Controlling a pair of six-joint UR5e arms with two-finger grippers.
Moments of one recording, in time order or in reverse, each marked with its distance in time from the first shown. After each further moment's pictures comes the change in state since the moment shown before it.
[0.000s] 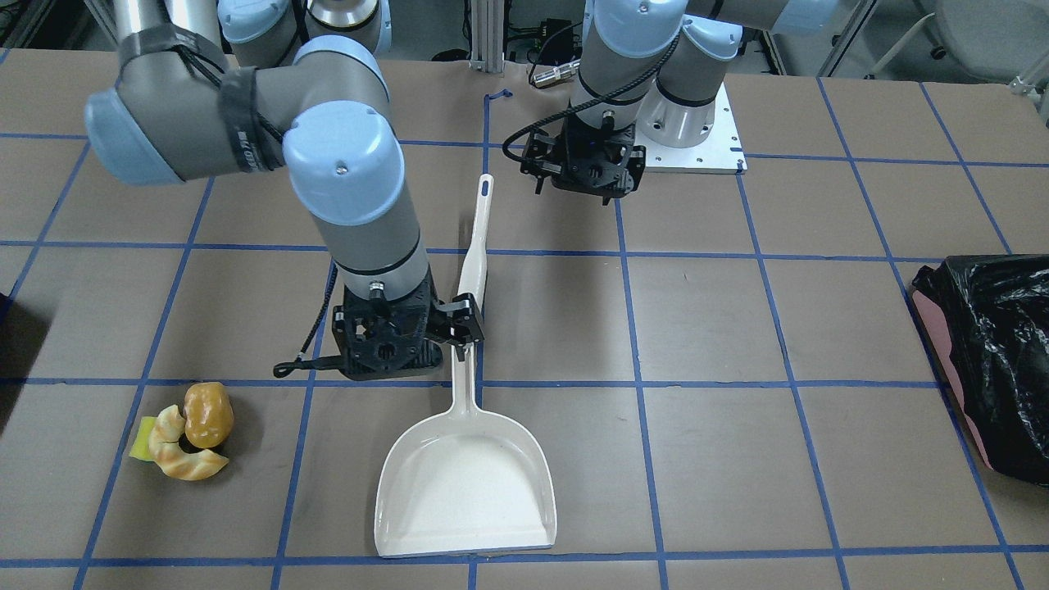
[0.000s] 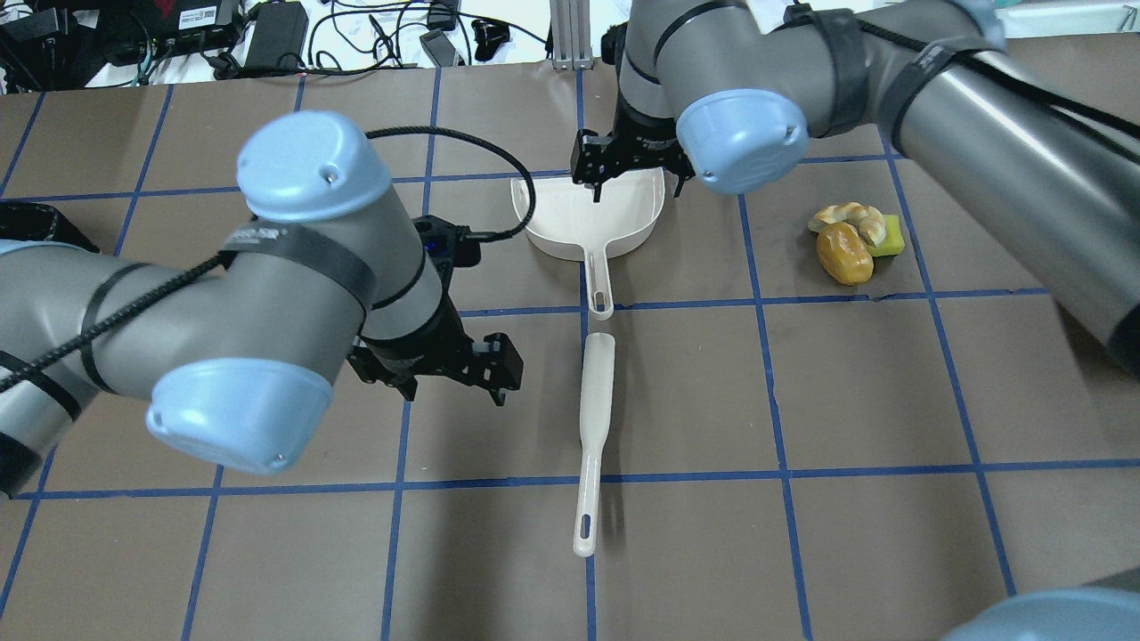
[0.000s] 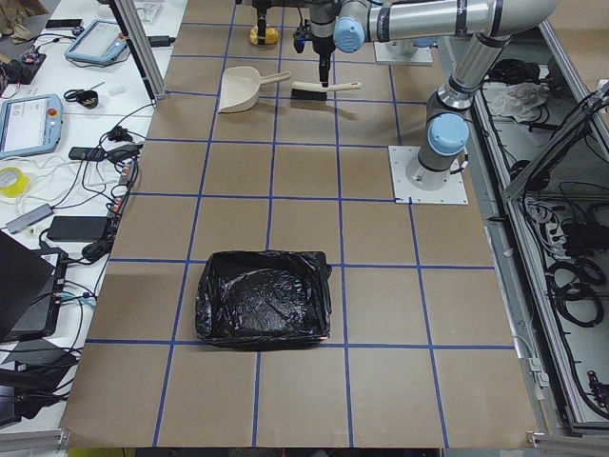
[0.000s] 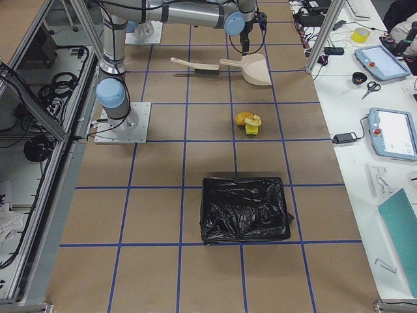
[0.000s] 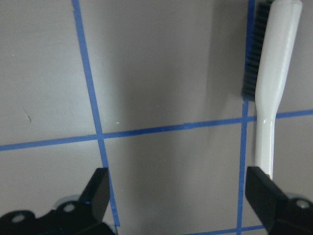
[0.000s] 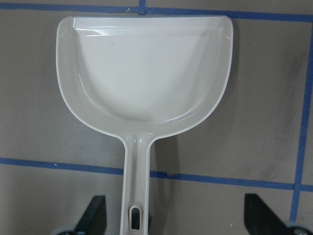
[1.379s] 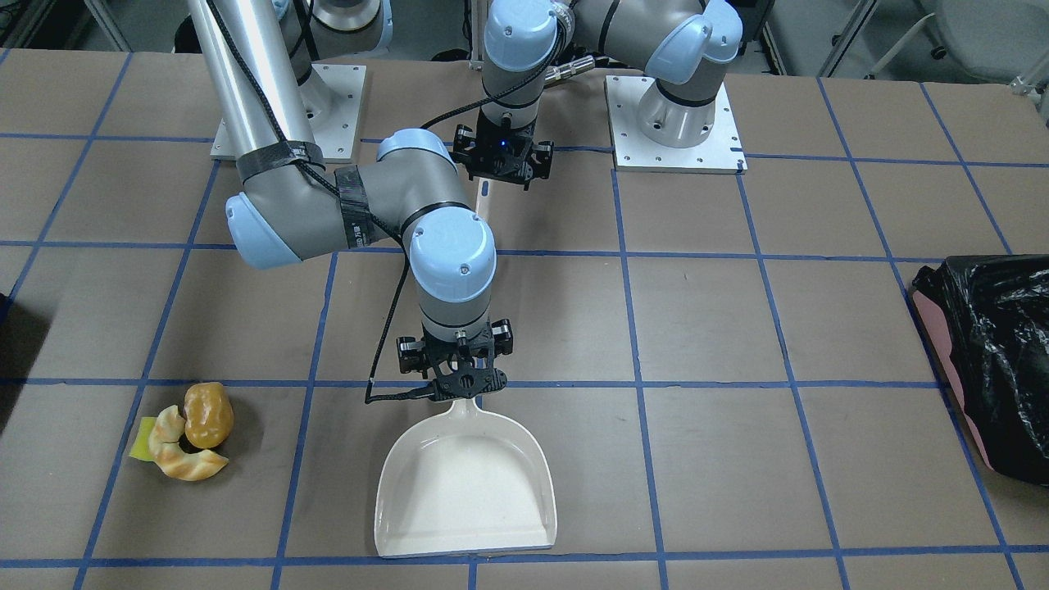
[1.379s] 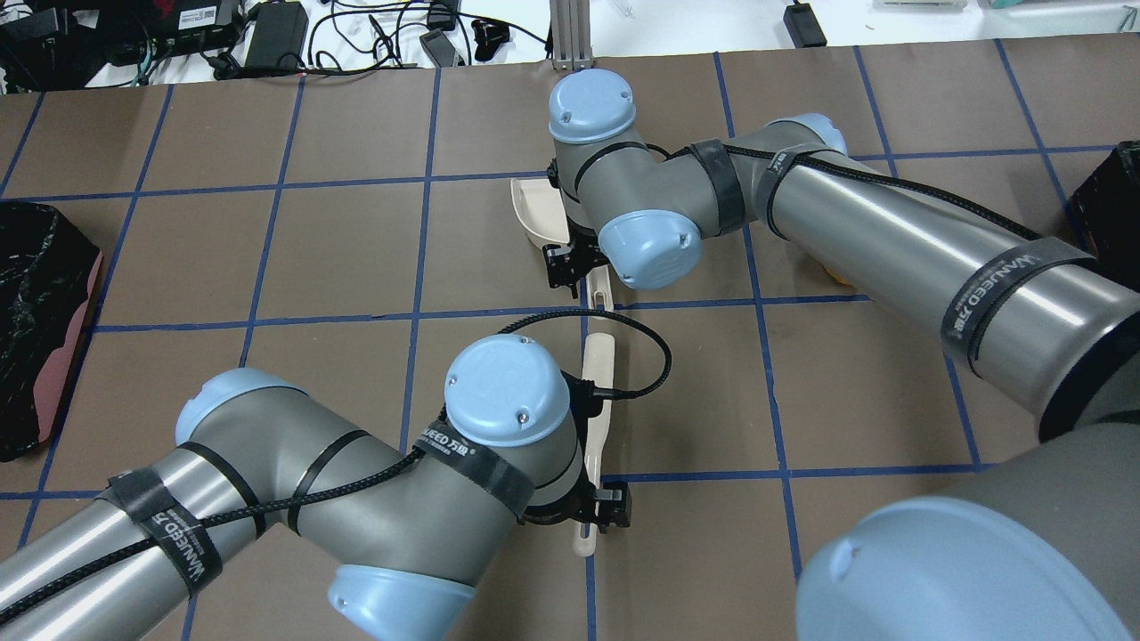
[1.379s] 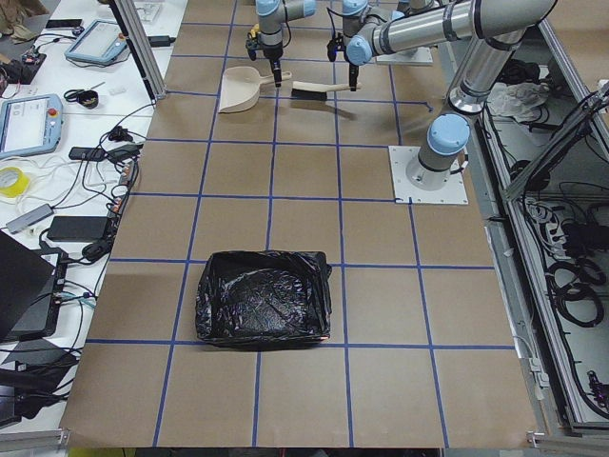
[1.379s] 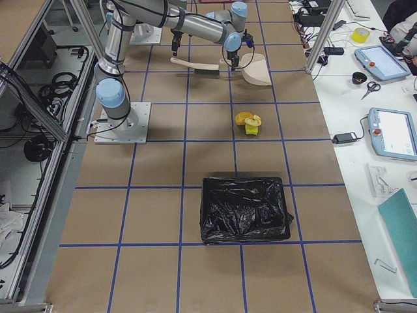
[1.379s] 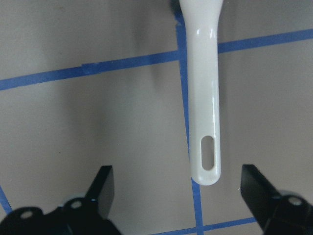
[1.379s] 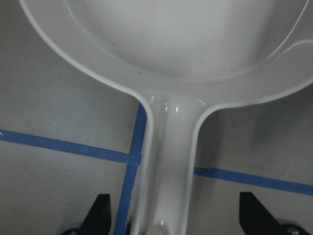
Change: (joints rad) left arm -0.272 -0.084 -0.184 0.258 -0.029 -0.265; right arm 0.085 0.126 0.100 -0.099 -0.072 -0.035
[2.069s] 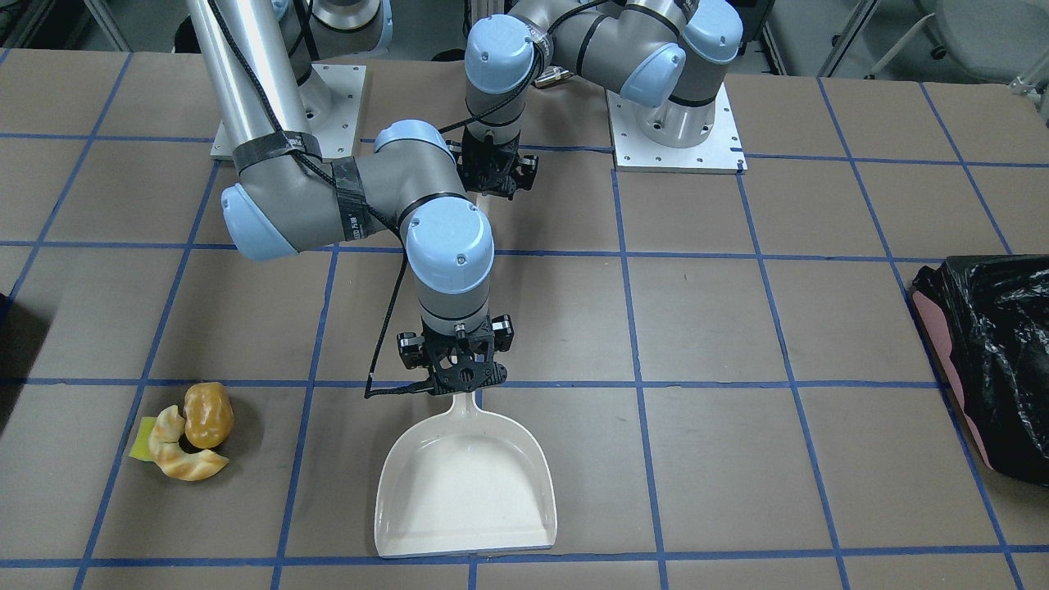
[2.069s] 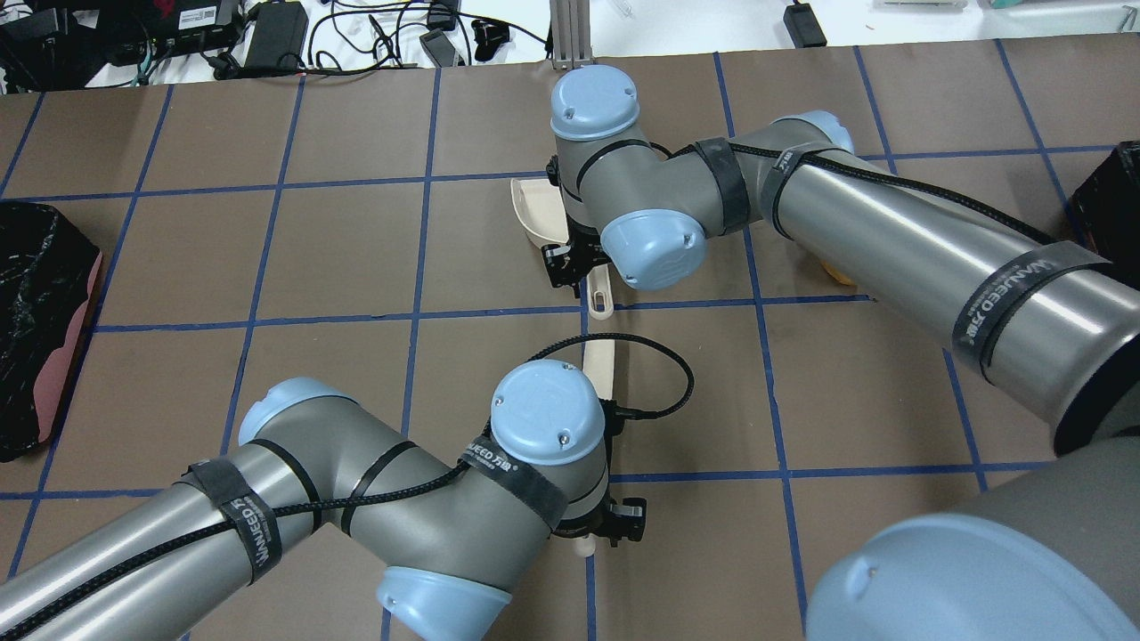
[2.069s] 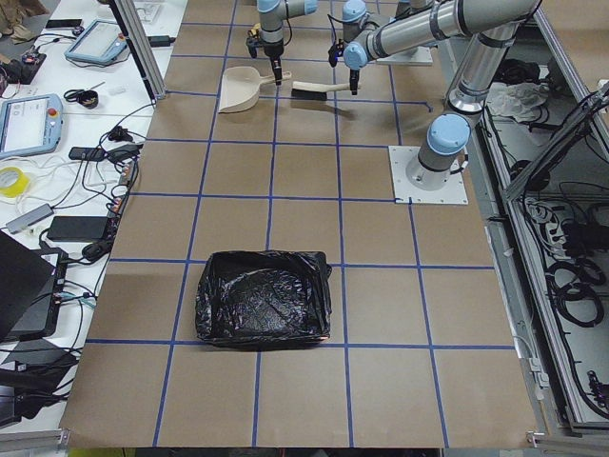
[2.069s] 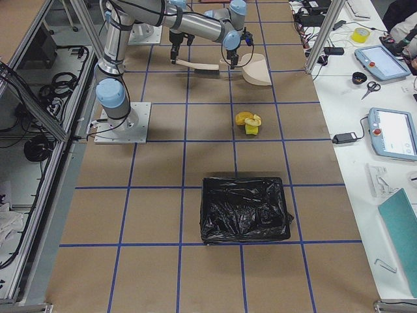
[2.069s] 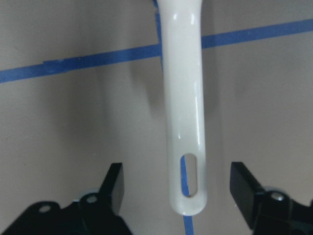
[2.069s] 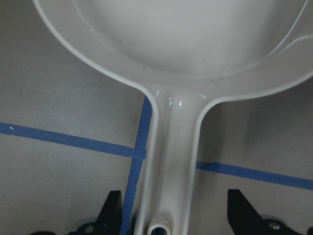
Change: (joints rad) left arm -0.043 -0.087 -0.009 0.074 0.002 -0.031; right arm 0.000 -0.015 0.009 0.001 0.014 0.000
